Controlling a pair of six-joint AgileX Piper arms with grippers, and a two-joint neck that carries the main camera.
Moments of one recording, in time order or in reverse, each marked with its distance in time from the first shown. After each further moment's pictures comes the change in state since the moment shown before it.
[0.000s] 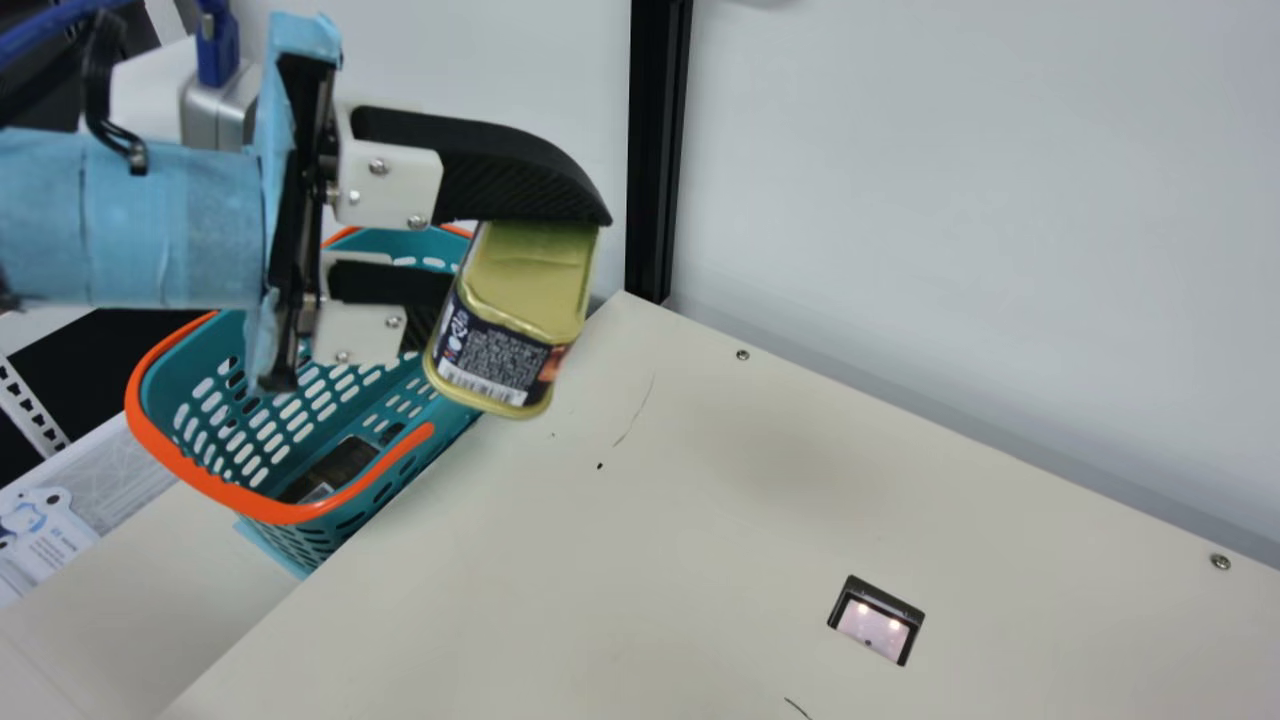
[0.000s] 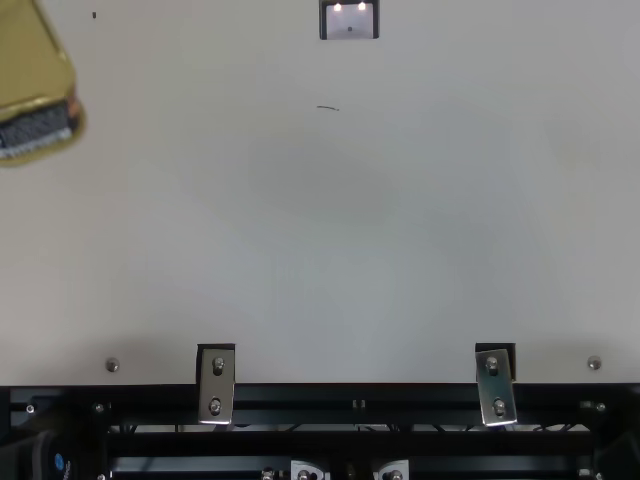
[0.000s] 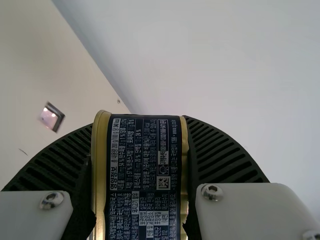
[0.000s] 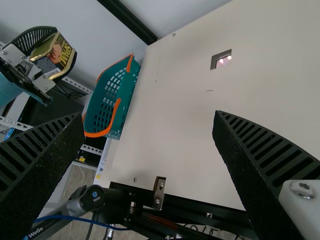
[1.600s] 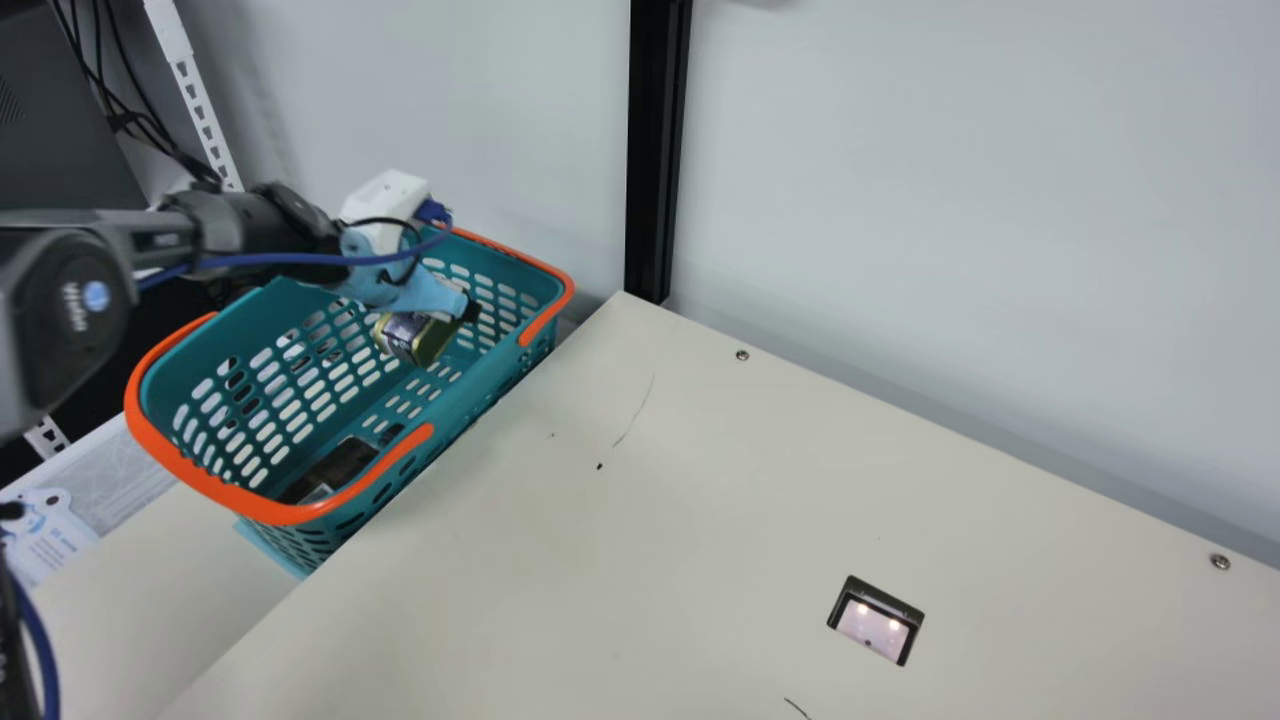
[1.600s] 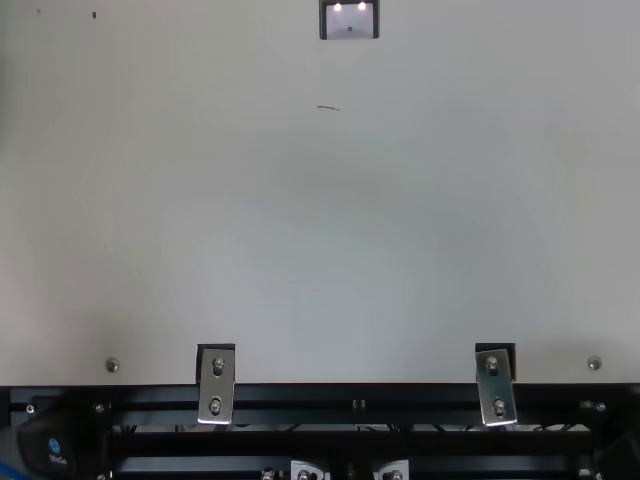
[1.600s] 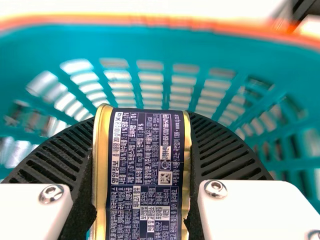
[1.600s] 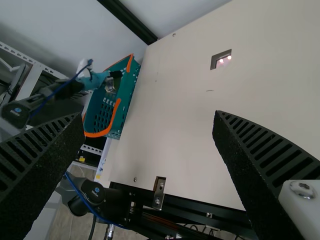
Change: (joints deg) left arm 12.7 62.7 -23.6 16.1 -36.6 79.0; right arm 0.0 0.0 0.0 0.0 0.0 0.0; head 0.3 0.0
